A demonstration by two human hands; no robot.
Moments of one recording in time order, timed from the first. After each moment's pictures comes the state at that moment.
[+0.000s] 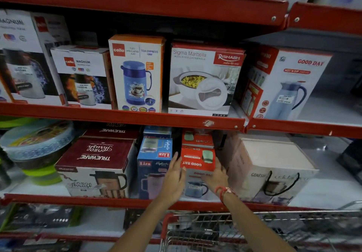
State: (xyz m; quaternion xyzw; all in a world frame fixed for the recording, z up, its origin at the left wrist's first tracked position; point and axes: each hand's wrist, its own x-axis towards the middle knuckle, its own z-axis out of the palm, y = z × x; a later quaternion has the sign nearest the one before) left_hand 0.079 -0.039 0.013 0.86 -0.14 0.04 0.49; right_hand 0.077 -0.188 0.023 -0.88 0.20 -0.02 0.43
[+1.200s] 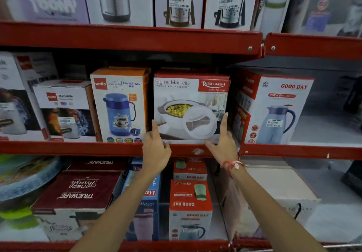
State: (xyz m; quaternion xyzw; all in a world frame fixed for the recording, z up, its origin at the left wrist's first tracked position) left_hand 0.177 -0.044 0.148 0.90 -0.07 0.22 0.38; right_hand 0.158 -0.244 0.158 -0.90 0.07 -0.28 0.32
